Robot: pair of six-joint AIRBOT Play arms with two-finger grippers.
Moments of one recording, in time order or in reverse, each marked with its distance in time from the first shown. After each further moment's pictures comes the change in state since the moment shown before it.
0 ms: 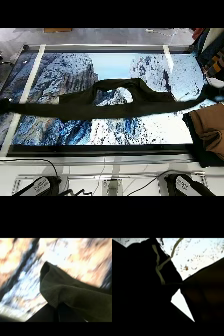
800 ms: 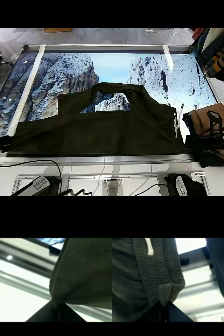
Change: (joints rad) left arm 0.163 0.006 -0.232 0.374 -0.121 0.132; right arm -0.001 0.460 -0.584 -0.096 0.240 -0.010
